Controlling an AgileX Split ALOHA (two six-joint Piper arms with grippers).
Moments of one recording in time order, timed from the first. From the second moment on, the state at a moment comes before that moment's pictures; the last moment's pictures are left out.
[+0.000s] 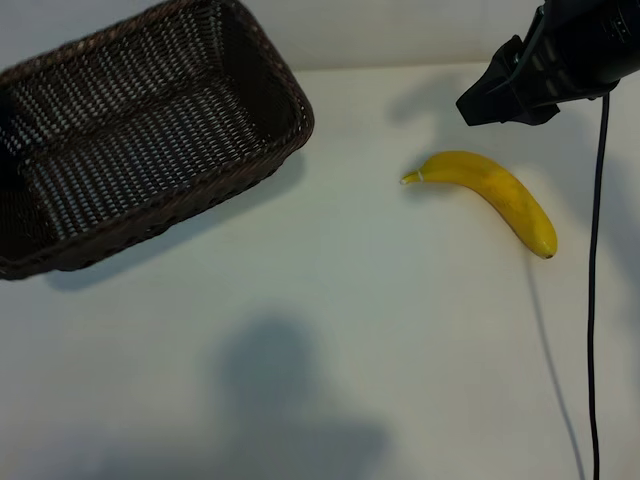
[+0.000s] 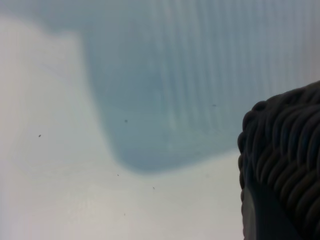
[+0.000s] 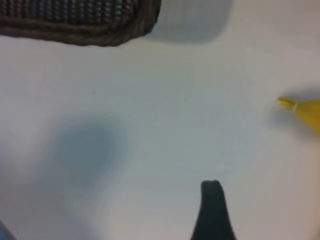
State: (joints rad) left arm 0.29 1.60 -1.17 -0.41 0.91 0.07; right arm 0.31 1.47 -1.37 0.47 1.02 -0.54
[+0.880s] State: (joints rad) left arm -0.05 2.09 -1.57 -0.39 0.98 0.17; right arm 0.31 1.47 -1.37 0.48 1.01 -0.53
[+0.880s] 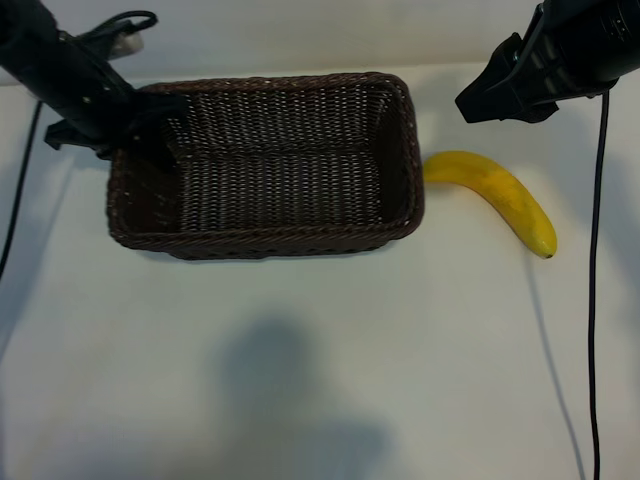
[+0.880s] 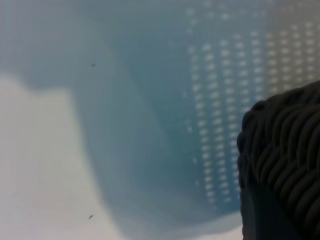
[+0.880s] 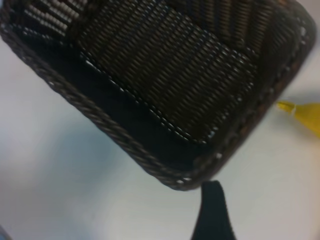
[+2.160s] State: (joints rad) left arm -0.09 2.18 -1.69 -0.40 1.09 0.15; right arm 0.31 1.47 -1.37 0.48 0.97 -0.53
